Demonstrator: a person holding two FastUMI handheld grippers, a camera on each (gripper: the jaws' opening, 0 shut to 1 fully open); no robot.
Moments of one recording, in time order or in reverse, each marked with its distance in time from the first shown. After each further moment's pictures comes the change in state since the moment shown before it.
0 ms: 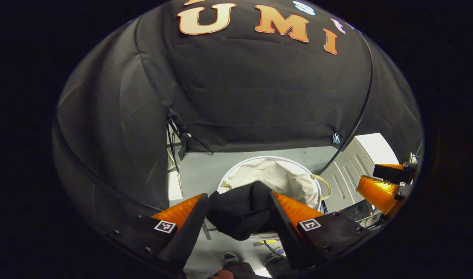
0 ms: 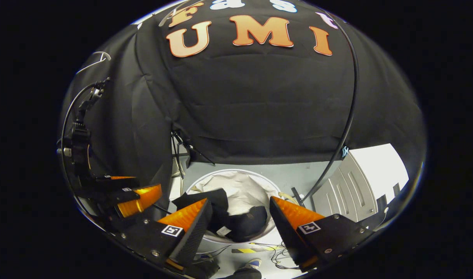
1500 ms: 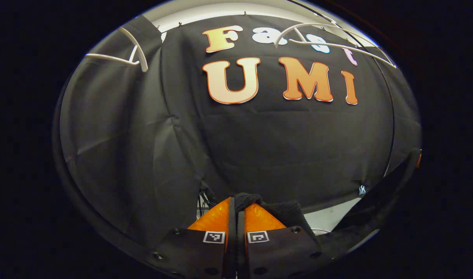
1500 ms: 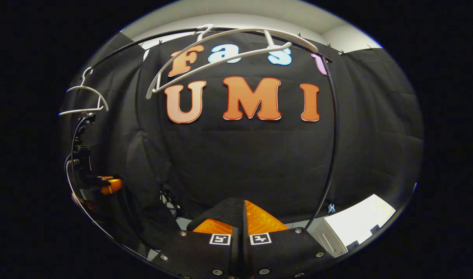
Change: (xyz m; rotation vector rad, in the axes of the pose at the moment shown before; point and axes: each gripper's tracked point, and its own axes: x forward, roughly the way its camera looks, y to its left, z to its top) left arm -0.044 0.078 0.192 0.010 -0.481 0.190; right arm -0.069 -0.042 0.195 -0.069 -0.466 -0.035
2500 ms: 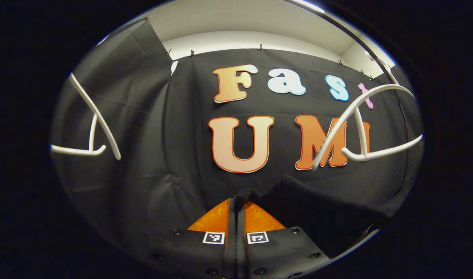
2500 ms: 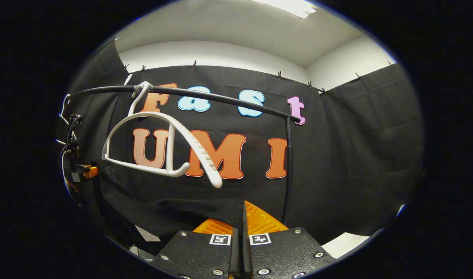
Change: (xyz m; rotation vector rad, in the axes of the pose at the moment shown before) left arm 0.056 0.022 0.226 -0.092 -0.373 0.071; right arm -0.009 -0.145 0.211 -0.042 -0.371 -0.201
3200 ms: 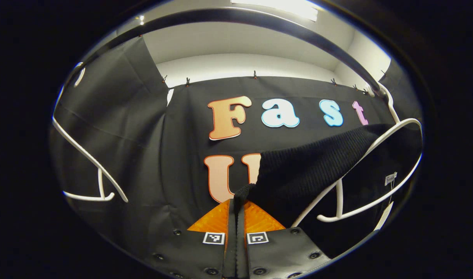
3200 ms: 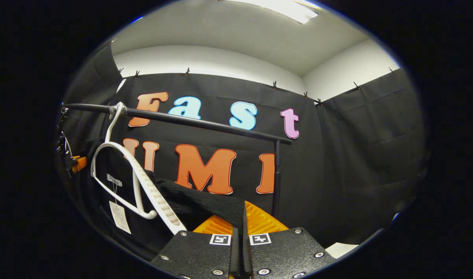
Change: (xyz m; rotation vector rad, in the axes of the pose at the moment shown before) left arm 0.011 -0.027 0.101 0.031 -0.227 -0.030; right arm 0.037 -0.041 0.064 -0.045 -0.076 -0.041
